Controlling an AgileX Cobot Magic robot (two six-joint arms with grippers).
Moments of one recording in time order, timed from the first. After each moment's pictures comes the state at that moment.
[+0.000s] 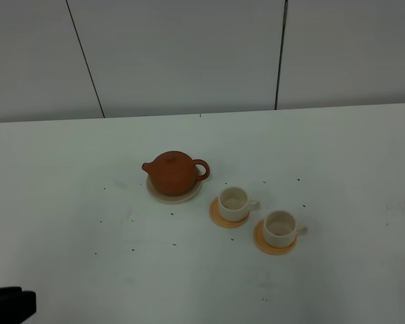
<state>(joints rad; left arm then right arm) 0.09 0.57 -0.60 -0.62 0.94 0.49 0.01 -0.01 -0.49 0.37 1.10 -0.26</state>
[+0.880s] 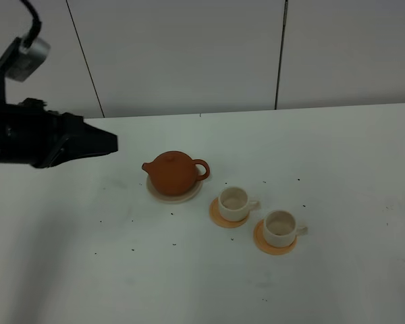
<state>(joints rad) -0.01 1.56 -1.16 -1.00 0.88 0.75 0.01 -0.01 -0.49 0.37 1.10 -0.26</state>
